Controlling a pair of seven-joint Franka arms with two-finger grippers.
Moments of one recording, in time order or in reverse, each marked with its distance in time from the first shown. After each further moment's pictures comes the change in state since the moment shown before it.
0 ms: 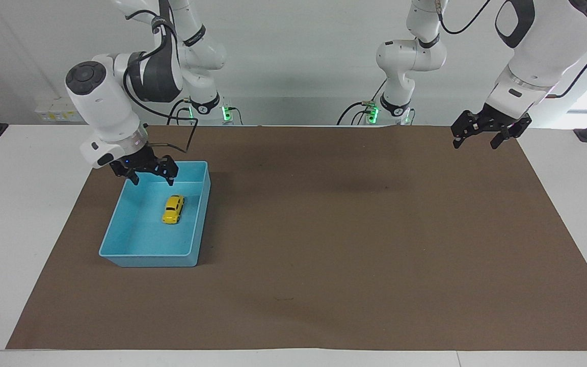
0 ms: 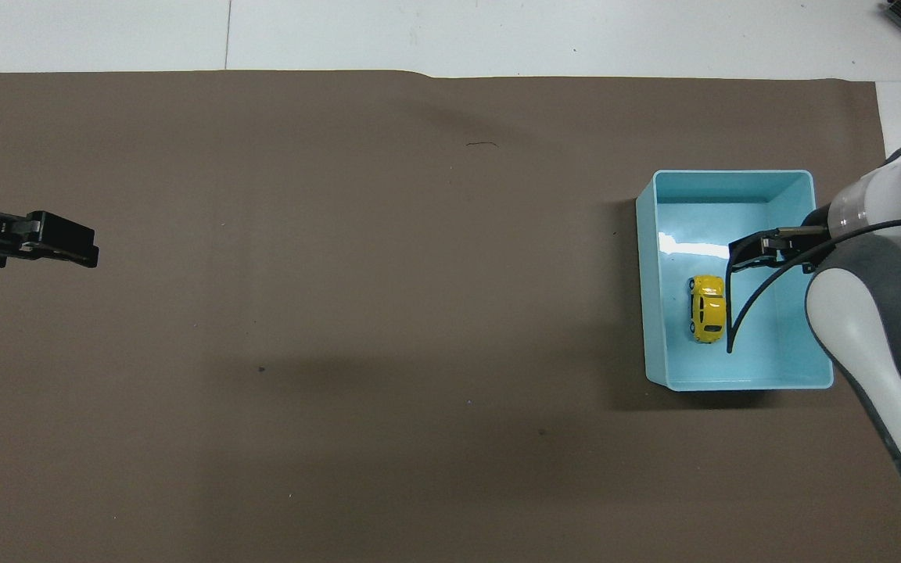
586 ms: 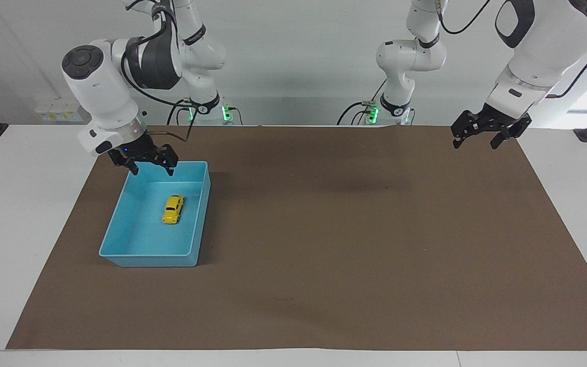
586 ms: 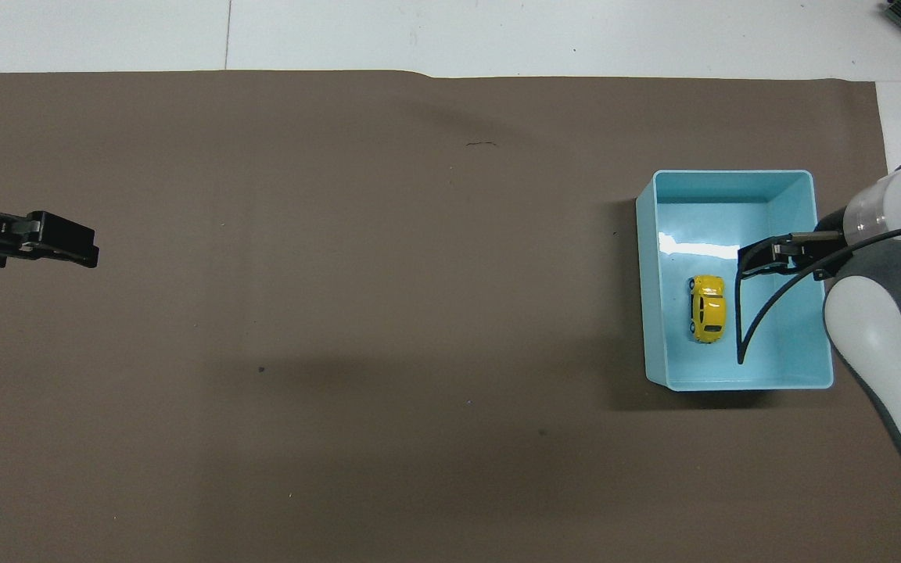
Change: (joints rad) left arm 0.000 0.000 0.000 0.000 0.000 0.000 0.000; right arm -0.001 -0.025 0.000 0.017 0.005 -0.050 -0.009
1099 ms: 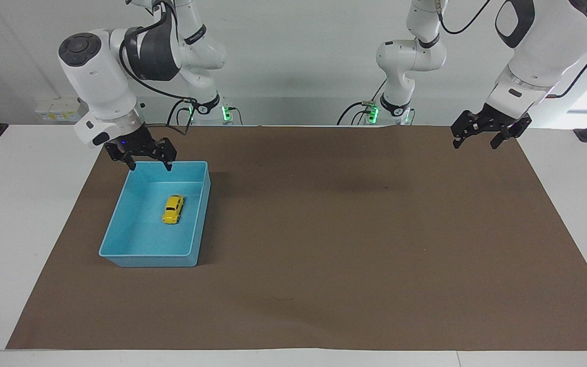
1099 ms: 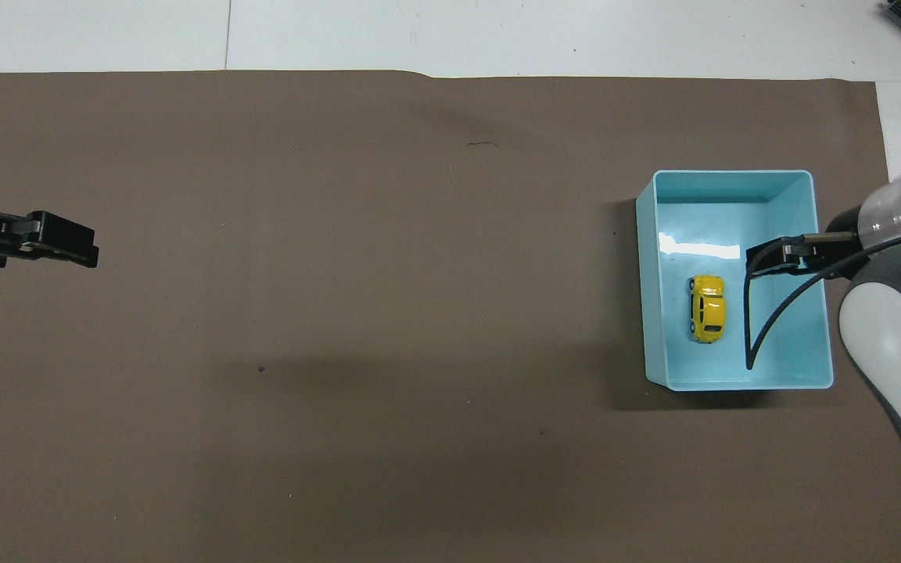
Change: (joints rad) left arm 0.000 0.000 0.000 0.000 0.000 0.000 0.000; right arm 0.088 -0.031 -0.089 0.011 0.000 -0.031 -0.004
